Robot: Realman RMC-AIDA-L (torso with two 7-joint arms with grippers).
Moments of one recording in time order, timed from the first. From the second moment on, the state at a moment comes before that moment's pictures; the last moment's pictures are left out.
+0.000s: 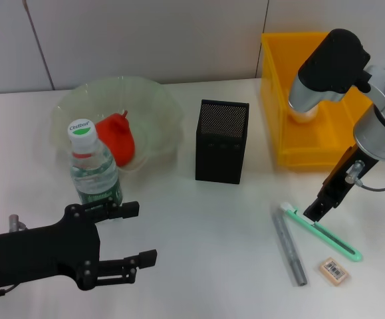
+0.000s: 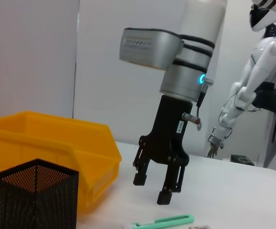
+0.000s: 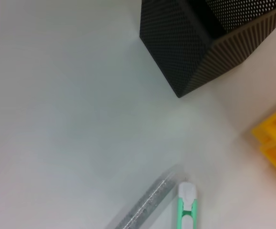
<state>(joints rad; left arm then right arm) -0.32 -2.07 1.10 0.81 1.66 1.61 -1.24 0.73 2.06 1.83 1.26 0.36 -1.66 2.50</state>
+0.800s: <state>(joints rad) -0.31 -2.07 1.09 0.81 1.66 1.63 -1.22 0.71 2.06 1.84 1.16 0.35 -1.57 2.53</state>
